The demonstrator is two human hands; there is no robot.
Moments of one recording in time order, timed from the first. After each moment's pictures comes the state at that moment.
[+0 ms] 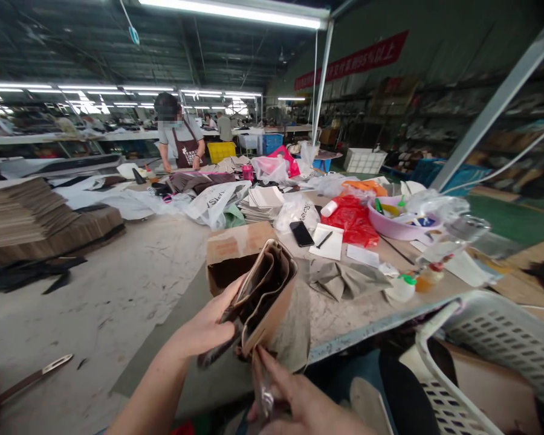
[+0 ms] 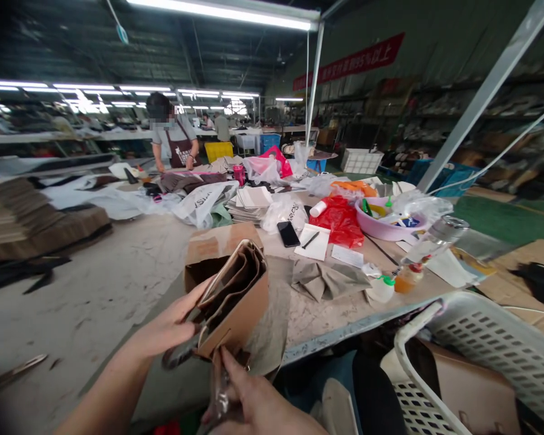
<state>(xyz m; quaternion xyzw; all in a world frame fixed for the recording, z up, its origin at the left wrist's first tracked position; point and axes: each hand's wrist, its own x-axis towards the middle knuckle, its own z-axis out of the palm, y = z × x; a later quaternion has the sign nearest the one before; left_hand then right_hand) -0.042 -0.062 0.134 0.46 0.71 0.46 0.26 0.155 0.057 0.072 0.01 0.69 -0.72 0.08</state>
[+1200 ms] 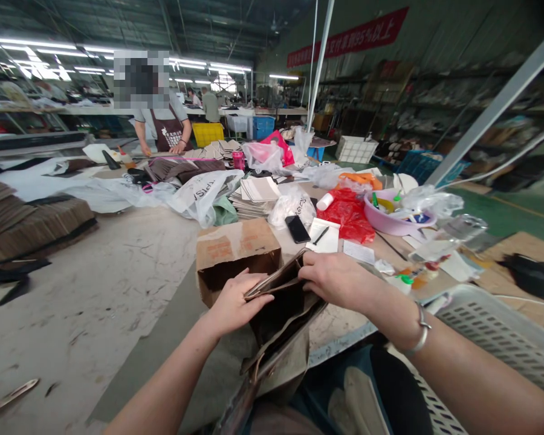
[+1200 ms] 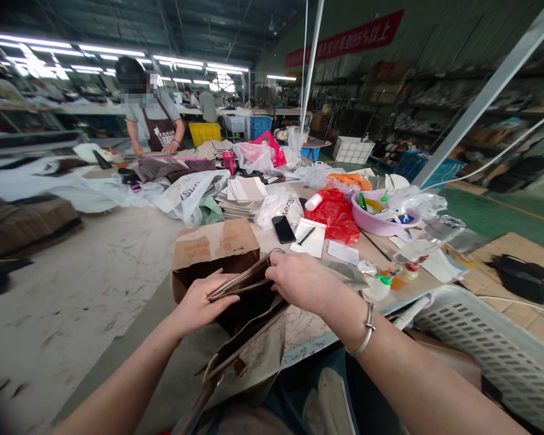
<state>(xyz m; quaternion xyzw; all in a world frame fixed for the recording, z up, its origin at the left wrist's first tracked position) -0.078 0.004 0.110 0.56 0.72 0.40 0.10 0.064 0.197 0.198 -0.06 1.00 0.04 0.03</state>
